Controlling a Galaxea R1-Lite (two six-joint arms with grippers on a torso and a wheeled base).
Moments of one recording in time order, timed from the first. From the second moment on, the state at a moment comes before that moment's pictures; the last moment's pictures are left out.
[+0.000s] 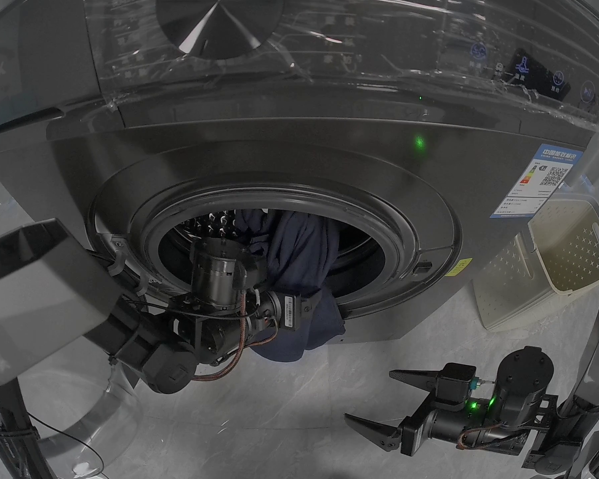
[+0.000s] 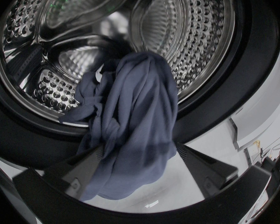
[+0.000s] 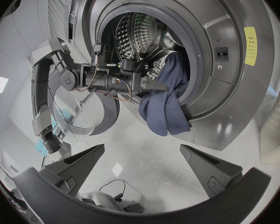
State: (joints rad) left arm -0.62 2.07 -0.89 -0.84 0.11 -0.20; right arm 0.84 1.93 -0.10 -1.54 0.01 0.18
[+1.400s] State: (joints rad) left arm -0.60 2.12 -1.14 -0.73 0.18 -0.32; right arm 0.84 1.93 -0.10 -1.54 0.01 0.18
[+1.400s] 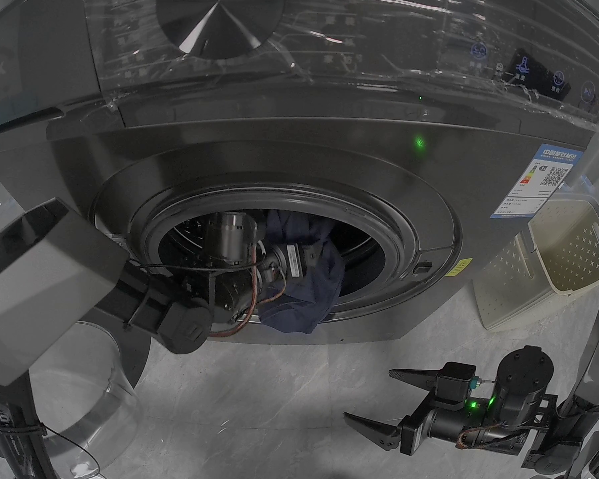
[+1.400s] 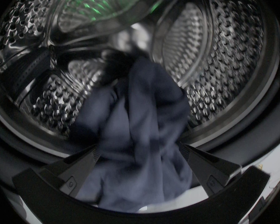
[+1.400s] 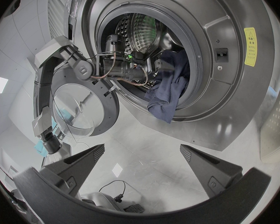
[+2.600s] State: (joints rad) left arm -0.53 2.31 -1.61 -0.79 0.21 -0.36; right arm 0.84 1.92 -0.13 -1.54 0.01 0.18
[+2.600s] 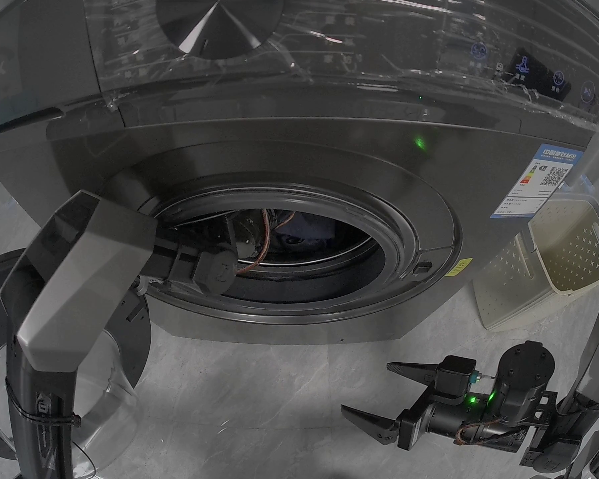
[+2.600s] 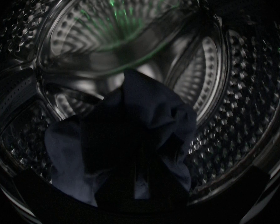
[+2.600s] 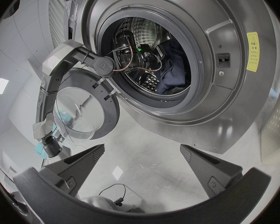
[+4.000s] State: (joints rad) left arm -0.71 2.03 -0.86 -0.87 0.17 -0.20; right arm 0.88 1.88 -0.06 -1.54 0.01 0.18
